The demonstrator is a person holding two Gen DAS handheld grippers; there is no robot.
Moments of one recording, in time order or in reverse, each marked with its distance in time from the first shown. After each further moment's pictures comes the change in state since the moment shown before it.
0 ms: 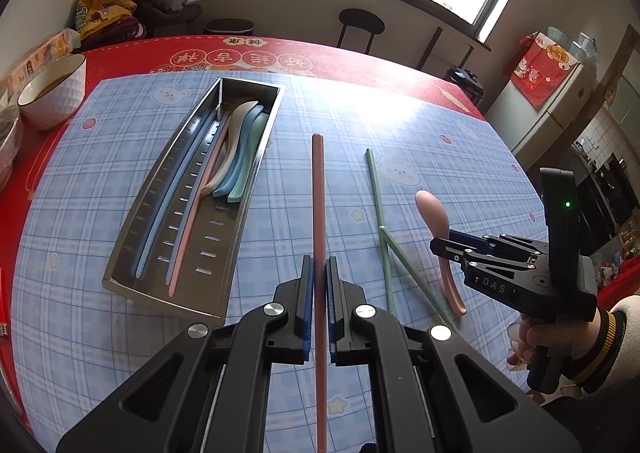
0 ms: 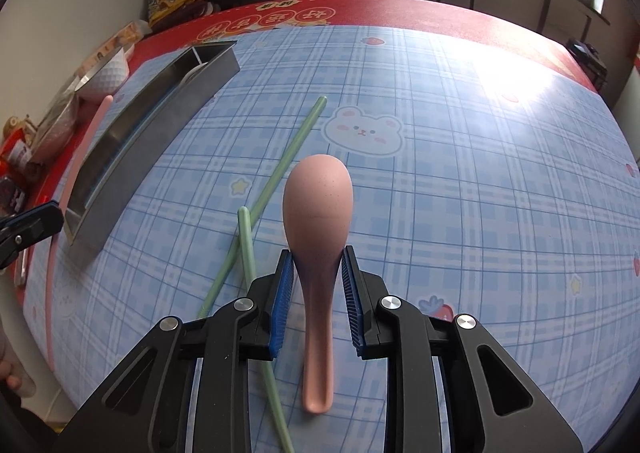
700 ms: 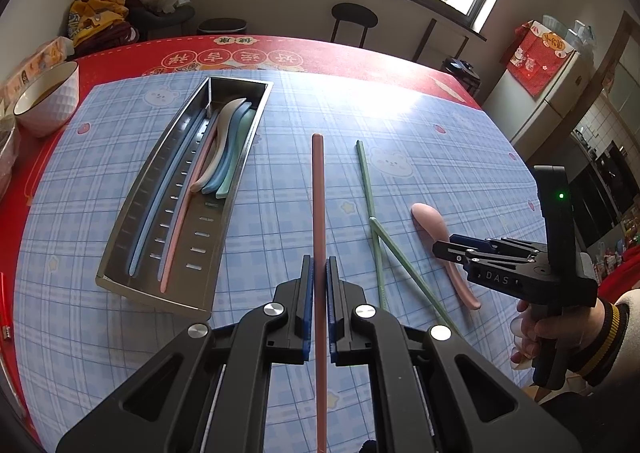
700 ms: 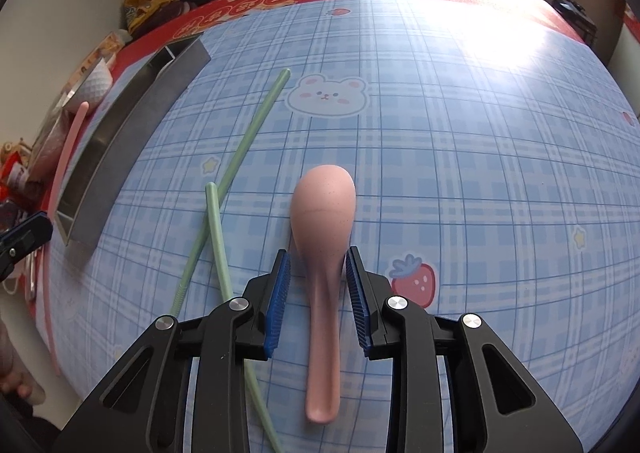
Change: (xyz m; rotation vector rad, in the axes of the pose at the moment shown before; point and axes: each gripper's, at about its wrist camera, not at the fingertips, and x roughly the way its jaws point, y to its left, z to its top) left arm 0.002 -0.010 -0.003 0.027 0.015 0.008; right arm 0.002 -0.028 -0.013 0.117 0.051 0.045
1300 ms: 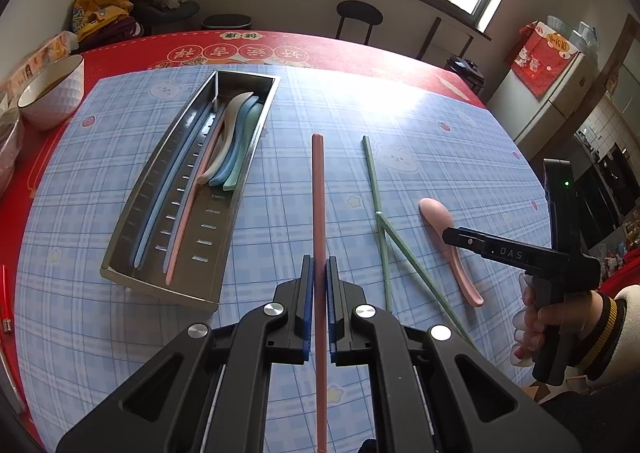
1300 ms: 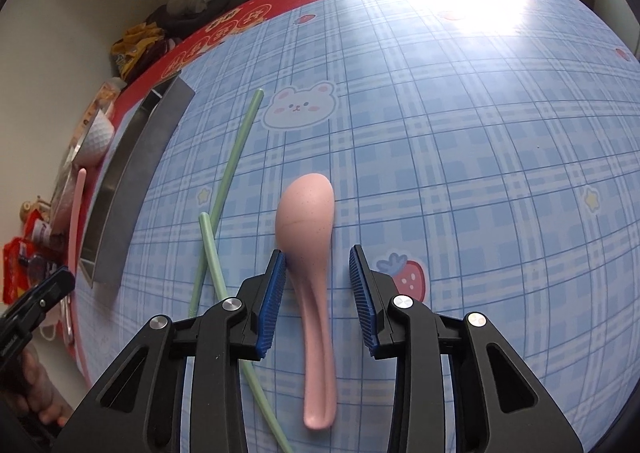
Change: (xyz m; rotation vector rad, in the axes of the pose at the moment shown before) left arm -0.001 0.005 -0.004 -0.014 0.010 0.008; right arm 0.005 -0.026 0.002 0.154 -0.016 0.102
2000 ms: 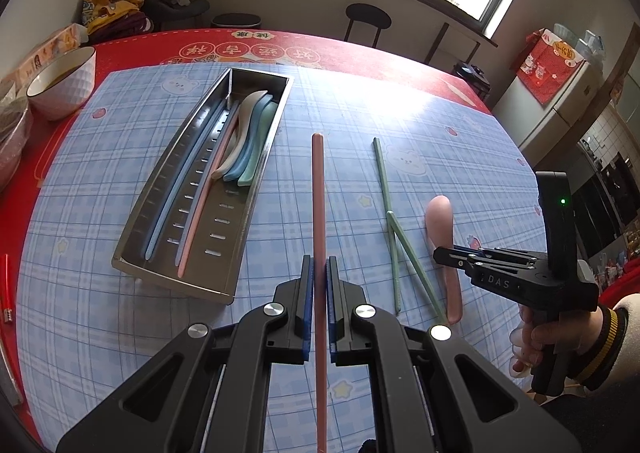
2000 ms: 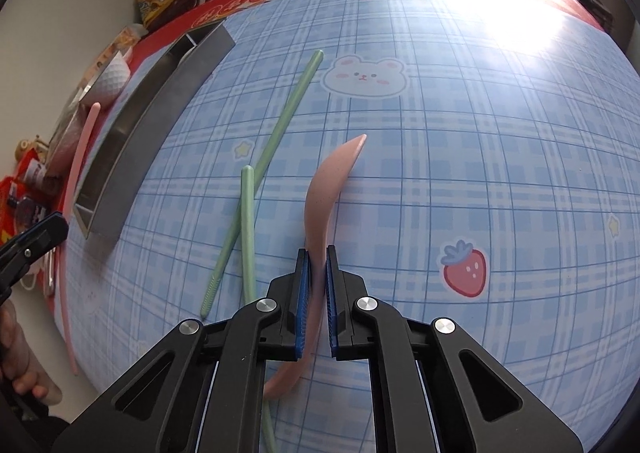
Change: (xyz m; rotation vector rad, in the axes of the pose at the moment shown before) left arm -0.007 0.010 -0.004 -0.033 -0.004 0.011; right arm 0.014 0.047 -0.014 -0.166 0.069 -0.039
